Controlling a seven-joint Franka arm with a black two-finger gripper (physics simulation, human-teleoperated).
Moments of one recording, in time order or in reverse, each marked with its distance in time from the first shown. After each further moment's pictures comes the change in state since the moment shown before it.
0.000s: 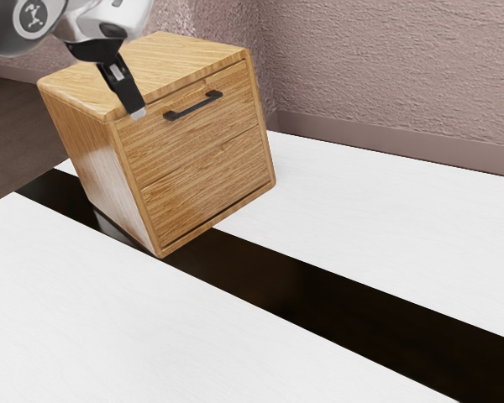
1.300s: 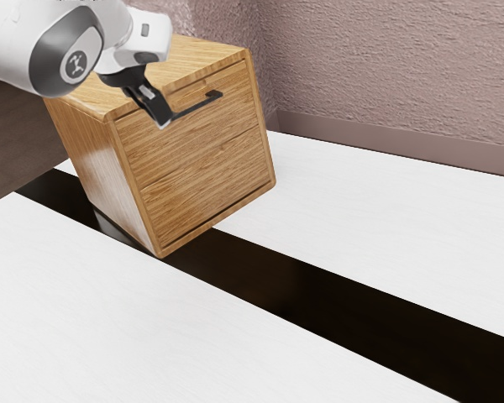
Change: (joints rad) arm -0.033 0.062 0.101 -0.114 -0.004 0.240 -0.195
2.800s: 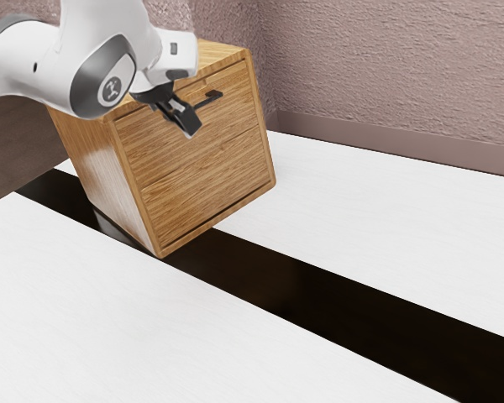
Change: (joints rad) arm 0.002 0.079 -0.001 -0.017 -0.022 0.124 -0.093
